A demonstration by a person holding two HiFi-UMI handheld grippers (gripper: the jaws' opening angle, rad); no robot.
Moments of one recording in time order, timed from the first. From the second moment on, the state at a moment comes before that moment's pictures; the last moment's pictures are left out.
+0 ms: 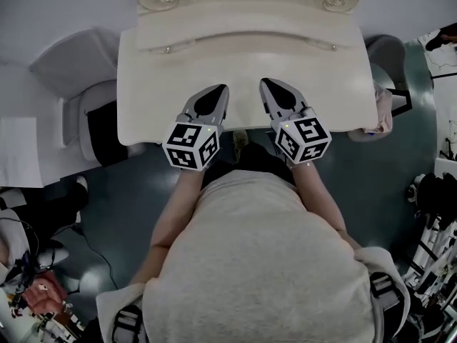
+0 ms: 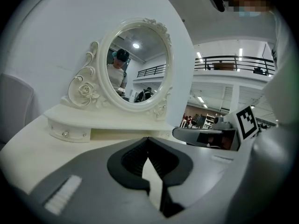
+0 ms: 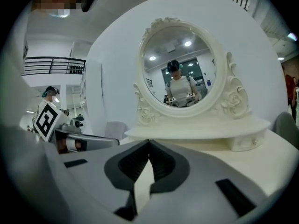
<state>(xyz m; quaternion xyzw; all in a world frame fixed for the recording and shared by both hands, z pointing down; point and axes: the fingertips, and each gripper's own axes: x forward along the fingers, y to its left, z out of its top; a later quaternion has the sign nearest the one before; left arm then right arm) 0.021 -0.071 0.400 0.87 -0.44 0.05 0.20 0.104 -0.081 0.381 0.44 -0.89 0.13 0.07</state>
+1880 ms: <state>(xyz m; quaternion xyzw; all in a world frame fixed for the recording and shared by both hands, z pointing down) 0.075 -0.125 0.485 0.86 -0.37 0.15 0.33 0.164 -0.084 0.535 0.21 -0.89 0.15 0.37</state>
